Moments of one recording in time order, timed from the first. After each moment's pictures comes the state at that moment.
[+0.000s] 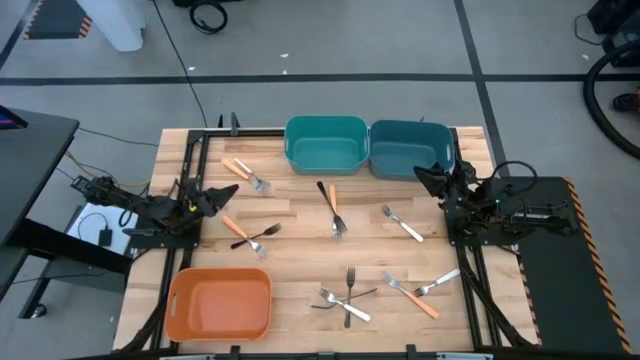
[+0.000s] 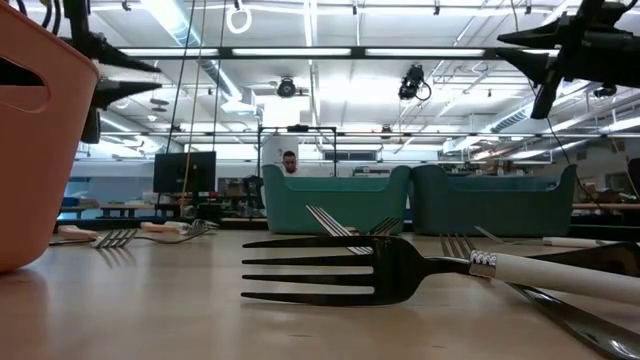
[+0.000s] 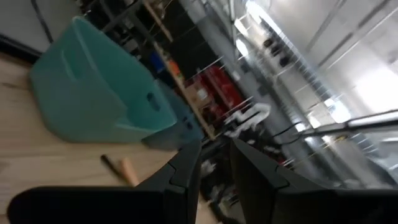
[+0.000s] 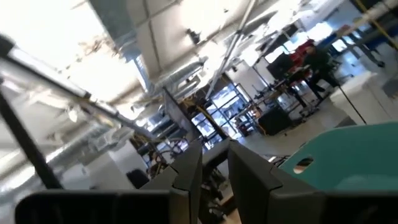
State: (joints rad) left arm -0.38 0.01 0.01 0.22 -0.93 -0.85; right arm -0.11 0.01 0.01 0.42 0.27 0.59
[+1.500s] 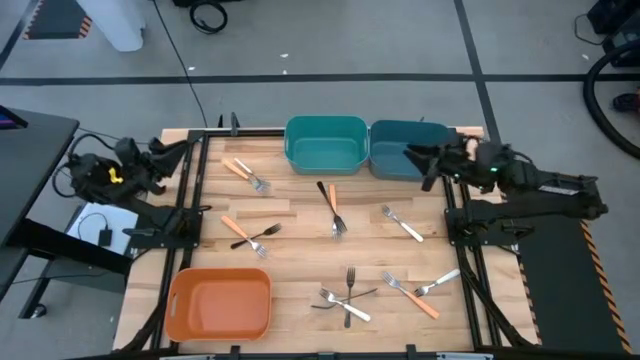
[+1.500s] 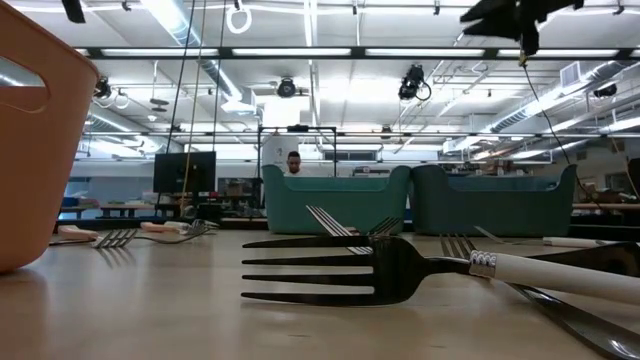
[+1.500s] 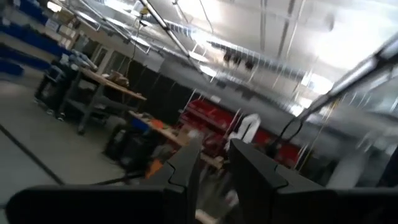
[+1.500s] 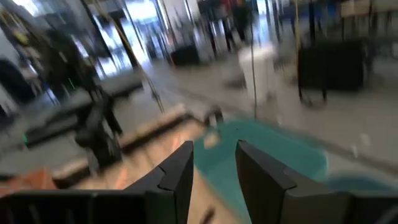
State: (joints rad) left arm -0.38 0.08 0.64 -0.06 -0.86 -0.14; right arm -0.11 0.58 0.73 -0.32 0.40 0.36
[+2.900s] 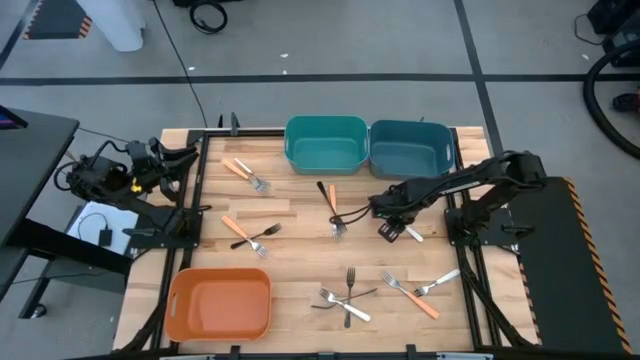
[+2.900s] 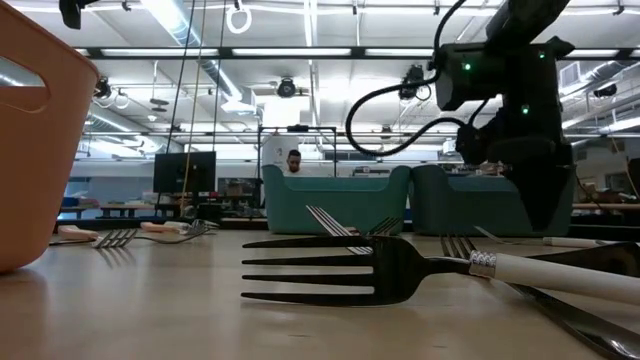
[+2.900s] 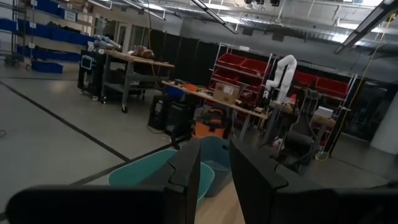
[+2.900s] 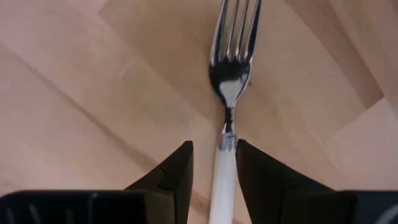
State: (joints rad) left arm -0.38 0.14 0.71 -0.38 -0.91 -0.15; right arm -0.02 1.51 0.79 -0.88 0.06 0.75
